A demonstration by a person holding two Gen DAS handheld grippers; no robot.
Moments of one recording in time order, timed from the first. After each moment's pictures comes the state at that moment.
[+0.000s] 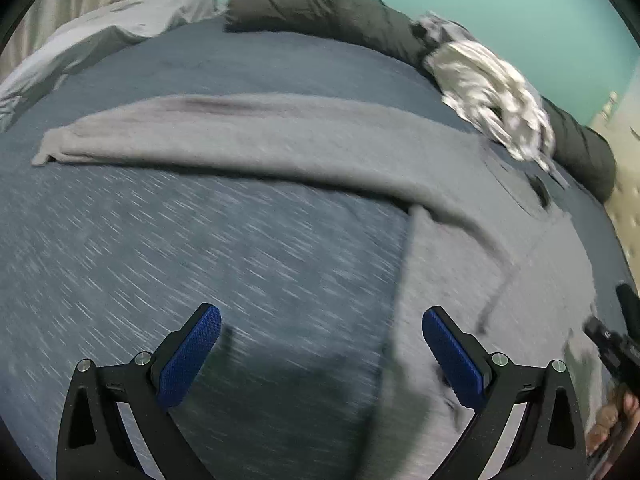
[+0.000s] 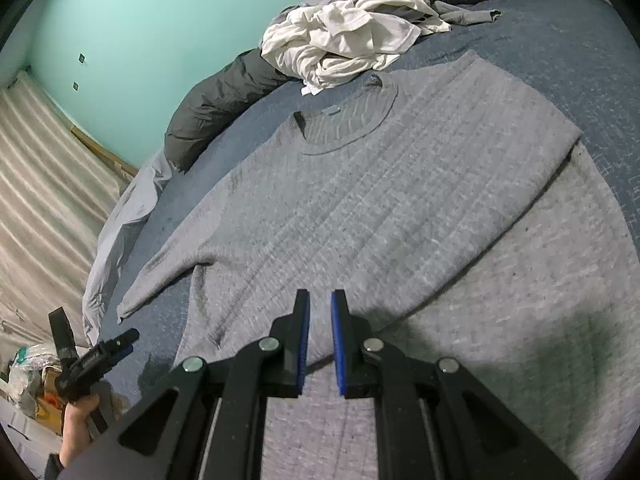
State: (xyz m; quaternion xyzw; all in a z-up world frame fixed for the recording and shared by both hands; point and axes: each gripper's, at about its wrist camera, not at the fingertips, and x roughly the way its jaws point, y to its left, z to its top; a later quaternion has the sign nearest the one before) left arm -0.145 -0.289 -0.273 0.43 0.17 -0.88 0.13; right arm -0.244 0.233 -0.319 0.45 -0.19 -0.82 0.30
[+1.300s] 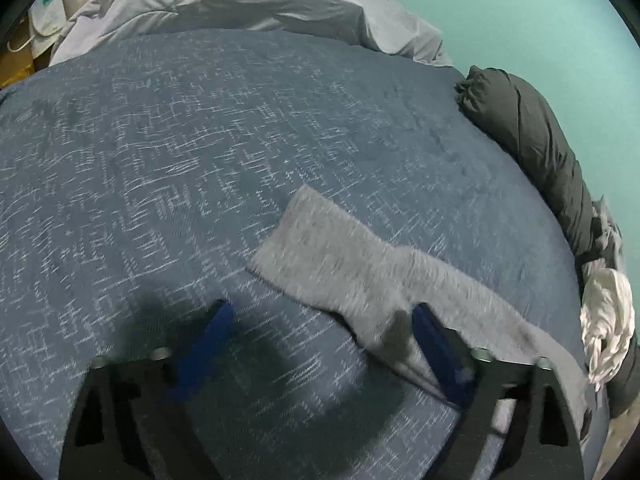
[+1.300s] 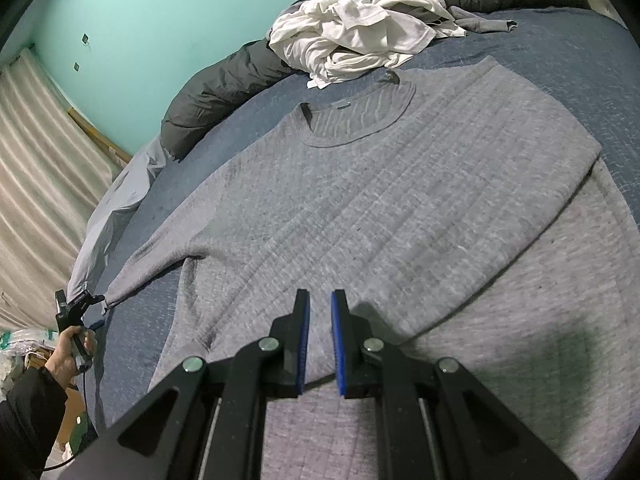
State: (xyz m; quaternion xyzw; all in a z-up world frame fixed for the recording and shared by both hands) left arm -0.102 -0.597 -0.288 0.34 0.37 -0.80 0.32; right arm -0.249 0.206 -0.325 0.45 -0.15 -0.83 0.29
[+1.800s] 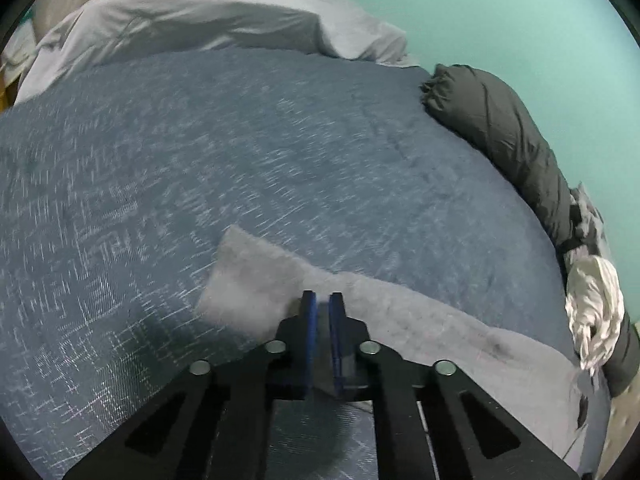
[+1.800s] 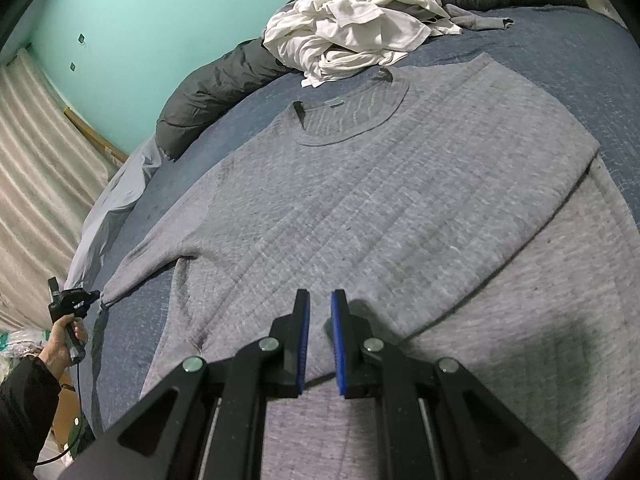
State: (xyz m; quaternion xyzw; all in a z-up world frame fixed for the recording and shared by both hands) left arm -0.134 -0.586 -0.264 0.33 0.33 -0.84 0.28; right arm -0.253 0.211 -0.329 0.45 -0.15 -0.83 0.28
